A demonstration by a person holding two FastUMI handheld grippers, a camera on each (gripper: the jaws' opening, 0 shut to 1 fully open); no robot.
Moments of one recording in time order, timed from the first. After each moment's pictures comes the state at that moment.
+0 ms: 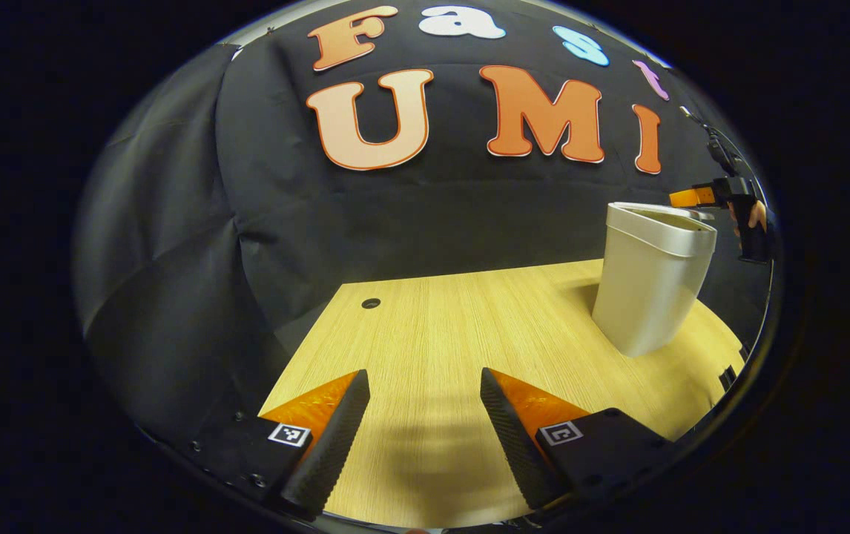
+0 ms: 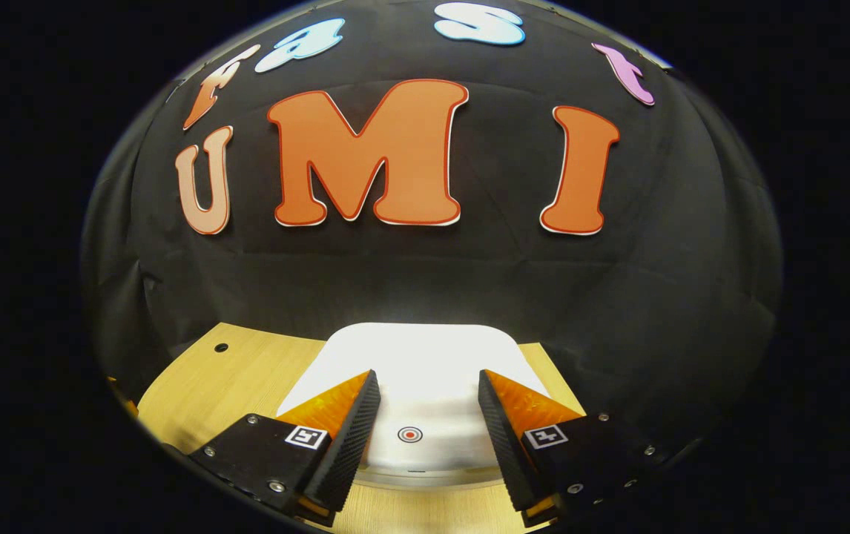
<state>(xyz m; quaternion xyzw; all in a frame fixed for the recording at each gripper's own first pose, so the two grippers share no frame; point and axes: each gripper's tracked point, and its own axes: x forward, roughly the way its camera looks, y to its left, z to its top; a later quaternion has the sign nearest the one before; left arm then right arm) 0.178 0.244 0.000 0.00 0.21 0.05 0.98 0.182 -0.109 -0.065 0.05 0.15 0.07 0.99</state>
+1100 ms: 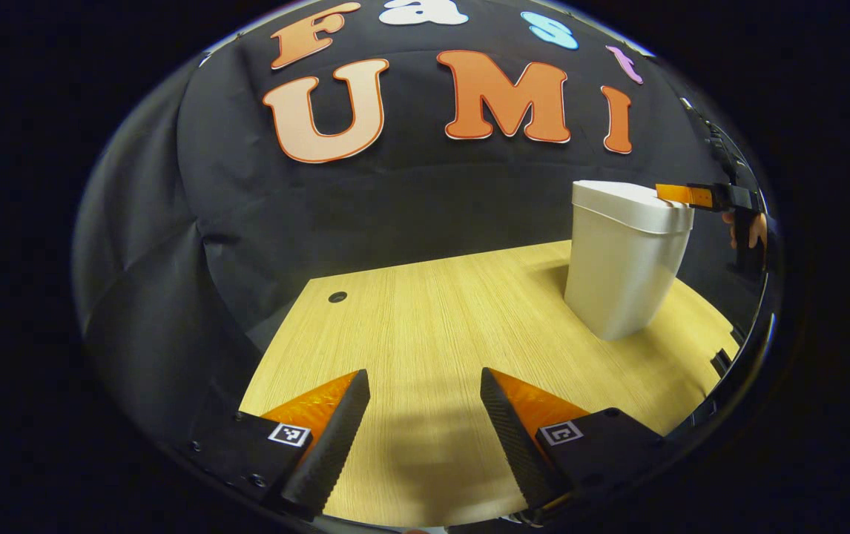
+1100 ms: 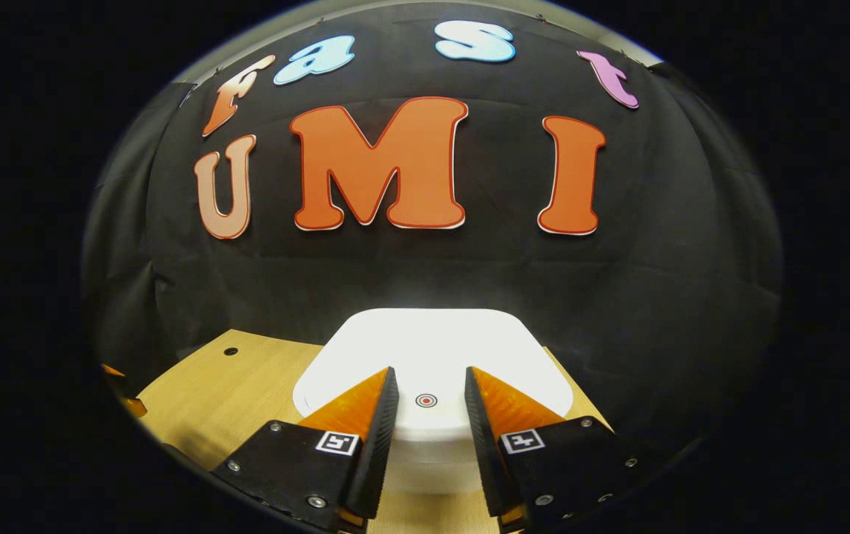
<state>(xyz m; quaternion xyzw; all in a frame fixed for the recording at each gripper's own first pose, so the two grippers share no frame) 0.195 0.201 -0.012 0.02 0.23 -0.01 0.97 0.152 -0.101 -0.079 0.05 0.09 0.08 0.99</state>
